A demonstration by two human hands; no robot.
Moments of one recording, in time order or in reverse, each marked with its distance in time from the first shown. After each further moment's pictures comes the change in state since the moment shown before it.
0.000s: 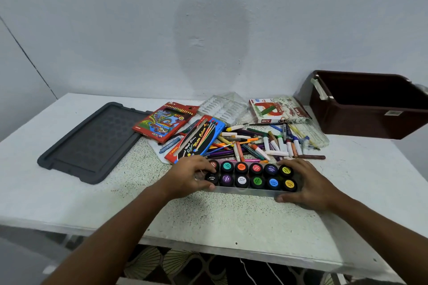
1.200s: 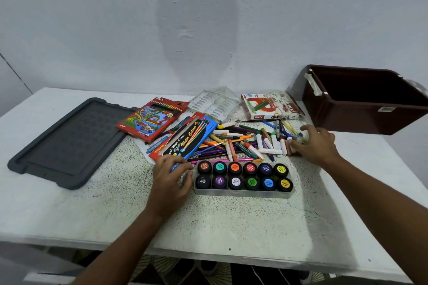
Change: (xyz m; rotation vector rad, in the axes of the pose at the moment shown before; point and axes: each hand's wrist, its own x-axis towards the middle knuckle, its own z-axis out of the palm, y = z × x) left_hand -0.012 -0.031 0.047 0.199 0.616 0.038; right_hand 0.072 0.026 -0.044 -0.235 0.343 0.527
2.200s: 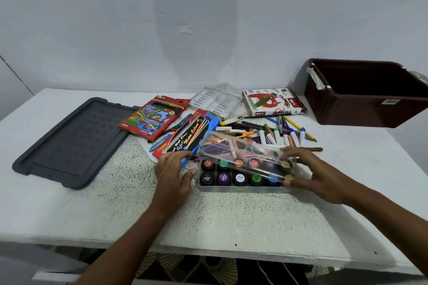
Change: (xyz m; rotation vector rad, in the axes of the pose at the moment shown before) left_hand 0.001 0.001 -0.002 -0.120 -0.060 -0.139; right_hand -0.095 0.003 -0.016 0.328 -0.426 -0.576
